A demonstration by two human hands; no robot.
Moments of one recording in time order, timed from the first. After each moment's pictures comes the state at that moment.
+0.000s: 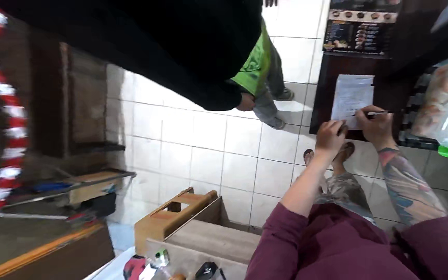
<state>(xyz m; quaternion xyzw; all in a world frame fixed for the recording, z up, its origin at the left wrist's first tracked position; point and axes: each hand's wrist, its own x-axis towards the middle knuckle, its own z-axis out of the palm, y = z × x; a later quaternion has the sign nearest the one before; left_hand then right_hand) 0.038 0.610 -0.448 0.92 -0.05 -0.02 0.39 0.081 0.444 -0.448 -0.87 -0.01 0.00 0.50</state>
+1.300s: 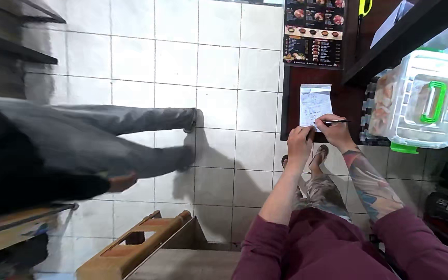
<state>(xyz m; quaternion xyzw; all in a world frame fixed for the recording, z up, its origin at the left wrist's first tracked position) 0.037 0.611 -0.456 0.91 -0.03 0.02 0.41 0.084 0.453 -0.455 -0.83 -0.03 0.03 0.55</state>
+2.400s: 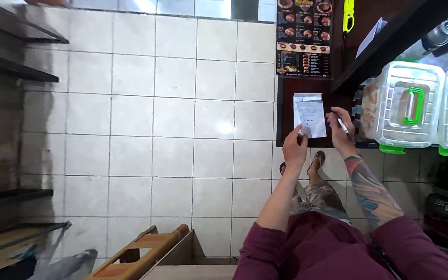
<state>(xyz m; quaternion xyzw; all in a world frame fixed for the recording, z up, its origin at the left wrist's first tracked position) 0.027 0.609 -0.437 0.86 0.05 -0.02 0.50 0.059 0.429 -0.424 -0.86 0.07 -0.02 0.51</state>
